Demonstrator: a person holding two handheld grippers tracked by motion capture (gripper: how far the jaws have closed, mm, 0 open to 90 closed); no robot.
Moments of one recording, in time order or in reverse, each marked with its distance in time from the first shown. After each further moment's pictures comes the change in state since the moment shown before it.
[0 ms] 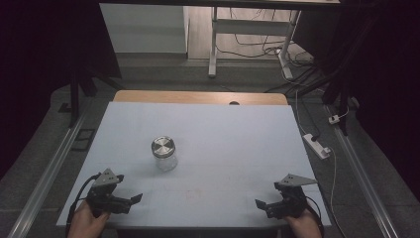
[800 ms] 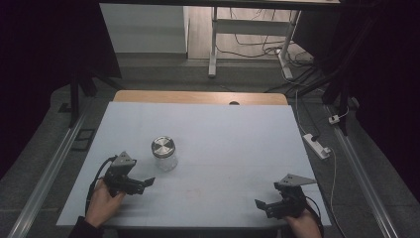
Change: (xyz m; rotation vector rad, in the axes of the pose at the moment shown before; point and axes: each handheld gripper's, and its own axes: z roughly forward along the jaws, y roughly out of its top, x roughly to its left) left arm 0.012 0.044 0.036 0.010 -0.005 0.025; right arm 0.000 0.000 0.001 0.008 -0.002 -0.001
